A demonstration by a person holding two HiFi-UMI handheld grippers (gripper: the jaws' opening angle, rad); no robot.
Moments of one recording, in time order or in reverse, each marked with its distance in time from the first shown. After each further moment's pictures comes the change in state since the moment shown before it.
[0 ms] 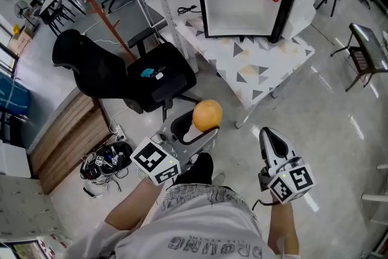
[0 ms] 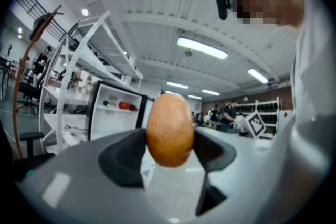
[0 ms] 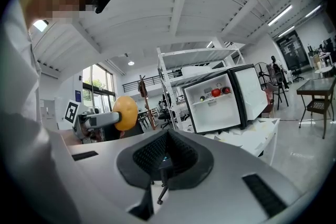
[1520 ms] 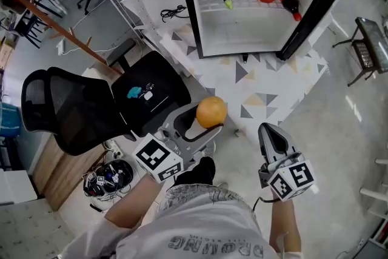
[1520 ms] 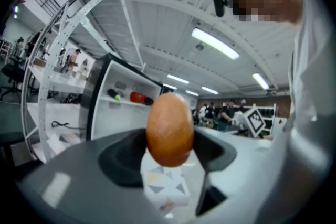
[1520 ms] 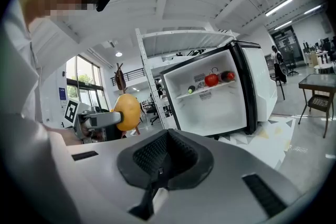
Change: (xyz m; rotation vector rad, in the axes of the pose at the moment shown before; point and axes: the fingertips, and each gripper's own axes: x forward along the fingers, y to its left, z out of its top) left arm 0.152 0.221 -0.007 -0.081 0.081 -0.090; right arm 0.225 -0.123 0.020 0.045 0.107 -0.087
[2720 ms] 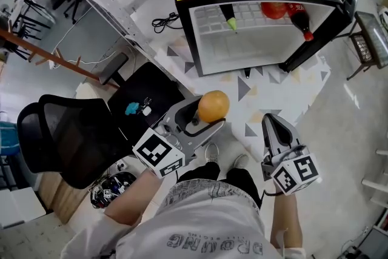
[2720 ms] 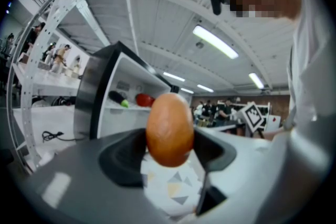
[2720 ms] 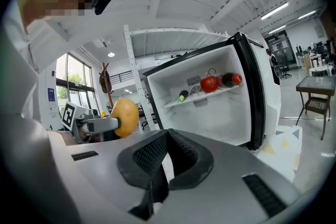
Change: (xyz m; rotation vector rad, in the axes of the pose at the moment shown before) left arm 0.057 0.101 0.031 0.022 0.033 -0.081; right arm 0.099 -0.044 0.050 0.012 -0.025 -0.083
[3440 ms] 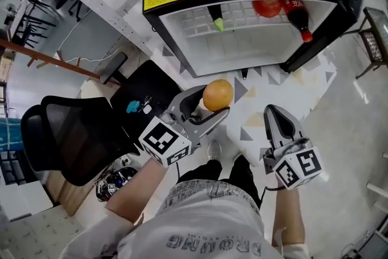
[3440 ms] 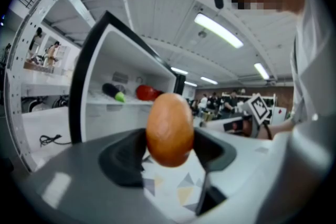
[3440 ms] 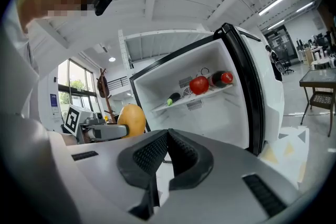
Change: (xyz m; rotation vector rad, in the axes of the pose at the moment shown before) left arm 0.073 0.021 -0.014 0.034 0.069 0.048; right arm 0.019 -0.060 0.012 0.032 -0.025 0.039
